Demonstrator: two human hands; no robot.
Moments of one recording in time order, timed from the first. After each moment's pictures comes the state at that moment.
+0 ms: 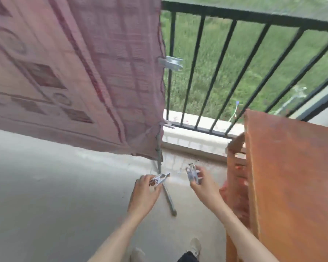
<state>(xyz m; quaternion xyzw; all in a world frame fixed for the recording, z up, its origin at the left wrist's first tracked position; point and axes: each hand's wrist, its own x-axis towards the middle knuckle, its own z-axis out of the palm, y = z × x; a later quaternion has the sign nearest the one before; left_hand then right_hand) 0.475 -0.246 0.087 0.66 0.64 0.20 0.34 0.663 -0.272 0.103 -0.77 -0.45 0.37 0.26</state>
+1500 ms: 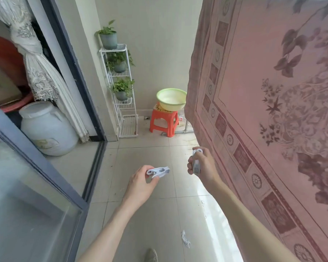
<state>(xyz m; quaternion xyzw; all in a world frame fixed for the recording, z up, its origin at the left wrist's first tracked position) -0.451 0.001 0.180 0.21 0.87 0.42 0.13 -0.378 0.175 0.220 -0.32 -0.59 0.73 0.14</state>
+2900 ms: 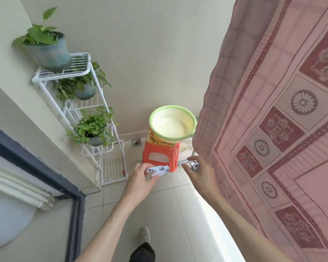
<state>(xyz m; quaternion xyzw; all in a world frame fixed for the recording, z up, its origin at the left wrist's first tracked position) -1.095 0.284 0.152 0.28 0.86 0.37 0.21 -0.977 0.432 0.162 -0.42 -0.78 0.44 0.14</state>
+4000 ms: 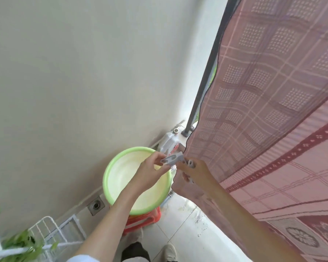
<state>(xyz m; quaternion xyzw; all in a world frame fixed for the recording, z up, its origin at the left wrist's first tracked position) -1.407 0.734 0.155 0.49 0.67 0.36 0.43 -1.248 0.782 0.173 -0.49 -0.50 0.67 0.25</state>
